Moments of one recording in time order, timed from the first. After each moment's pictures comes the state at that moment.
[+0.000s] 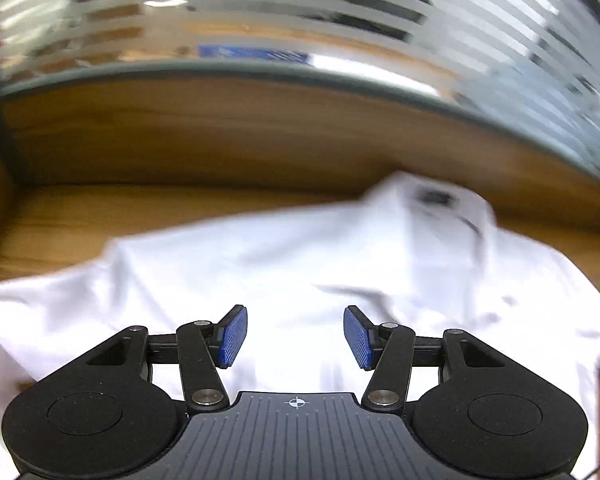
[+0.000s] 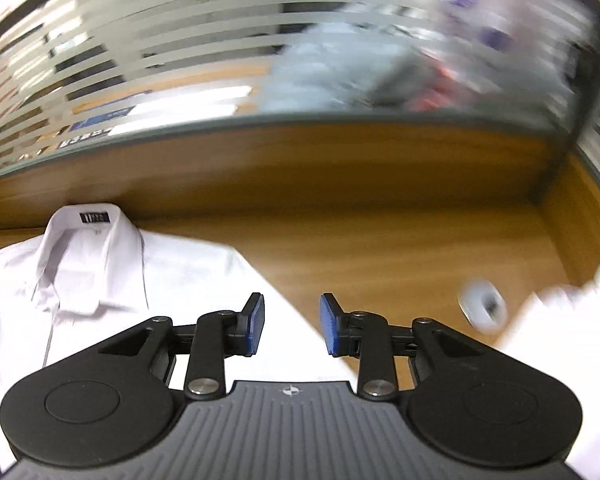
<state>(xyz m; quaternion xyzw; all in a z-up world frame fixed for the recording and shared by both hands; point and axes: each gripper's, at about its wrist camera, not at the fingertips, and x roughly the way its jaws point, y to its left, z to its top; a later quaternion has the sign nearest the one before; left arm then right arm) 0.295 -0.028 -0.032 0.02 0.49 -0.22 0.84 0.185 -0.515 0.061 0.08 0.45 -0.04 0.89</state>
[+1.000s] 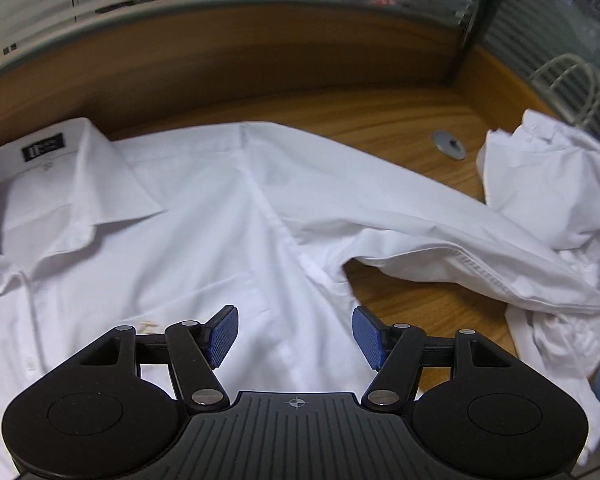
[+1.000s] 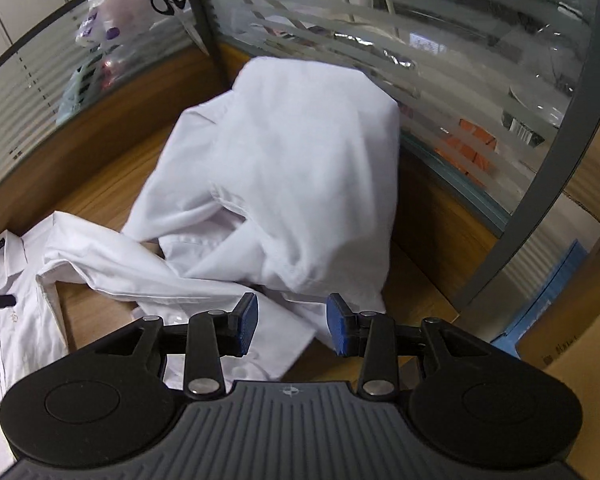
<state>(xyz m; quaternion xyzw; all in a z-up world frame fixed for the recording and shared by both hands) 0.098 -0.348 -0.066 0.13 0.50 -0.36 0.78 -0.180 -0.729 0.031 0.23 0.42 -0.19 0.85</state>
